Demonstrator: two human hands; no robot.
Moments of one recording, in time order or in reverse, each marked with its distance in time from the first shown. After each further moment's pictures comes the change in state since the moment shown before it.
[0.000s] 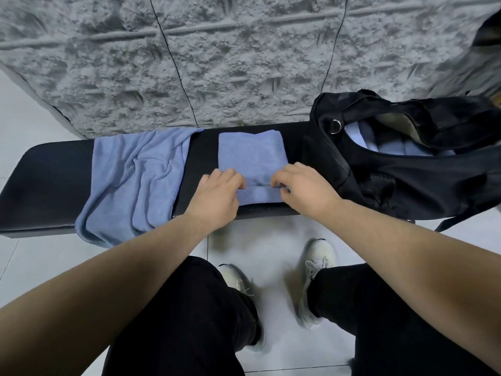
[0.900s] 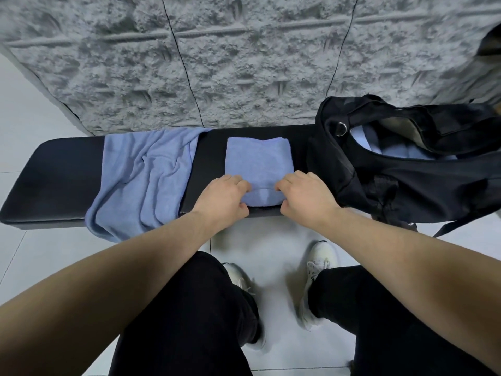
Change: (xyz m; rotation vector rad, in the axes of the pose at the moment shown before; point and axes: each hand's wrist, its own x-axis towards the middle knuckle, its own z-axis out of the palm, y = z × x) left_hand -0.005 0.005 -0.008 0.022 -0.100 0.004; right_hand -0.009 -0.015 0.009 -0.243 -0.003 -0.017
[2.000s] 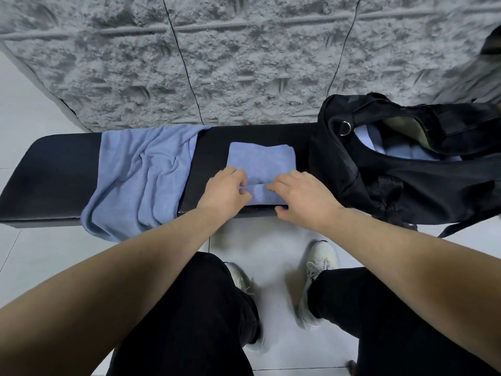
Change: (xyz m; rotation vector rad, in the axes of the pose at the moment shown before) left_hand 0.017 0.001 0.007 -0.260 0.020 -0.263; right_hand 0.003 0.002 0.003 0.009 0.039 -0.171
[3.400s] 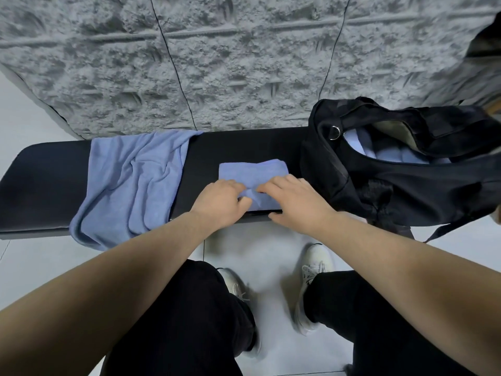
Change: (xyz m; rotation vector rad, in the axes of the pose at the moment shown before) left_hand 0.001 0.007 -0.003 0.134 -0.122 0.099; right_hand -0.003 0.001 -0.006 0.141 -0.083 0.095
